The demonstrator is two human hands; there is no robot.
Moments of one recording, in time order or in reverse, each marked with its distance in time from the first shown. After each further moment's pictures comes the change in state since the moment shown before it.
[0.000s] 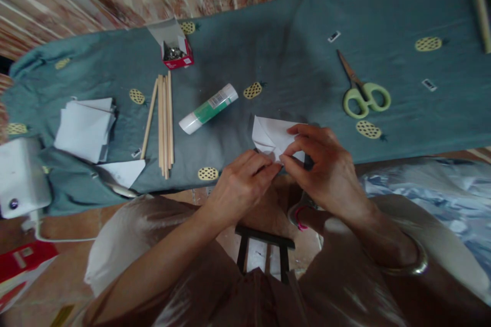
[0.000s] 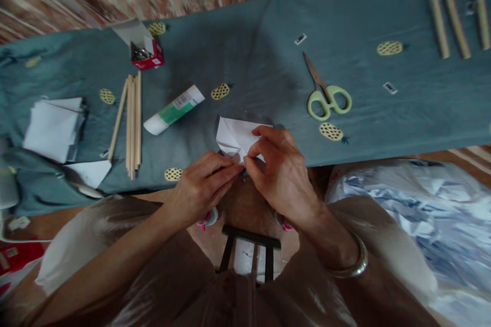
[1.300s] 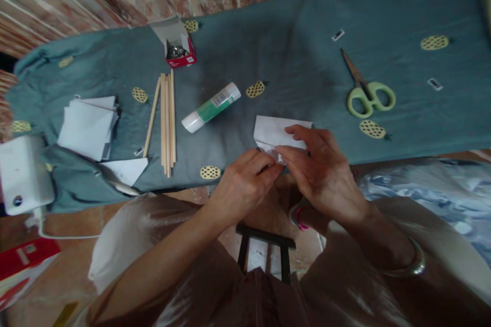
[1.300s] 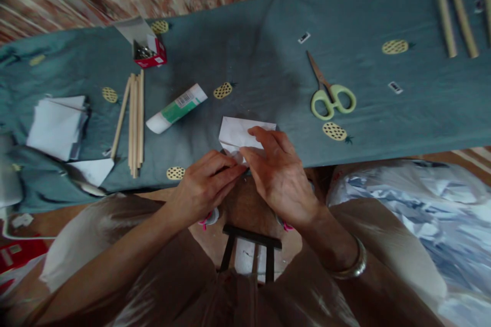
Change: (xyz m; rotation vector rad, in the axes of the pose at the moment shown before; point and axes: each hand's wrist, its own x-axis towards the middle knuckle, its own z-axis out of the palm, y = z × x) left_hand 0.001 0.000 0.000 0.033 -0.005 0.028; right_hand -0.007 0.005 0.002 -0.141 -0.087 -0.214
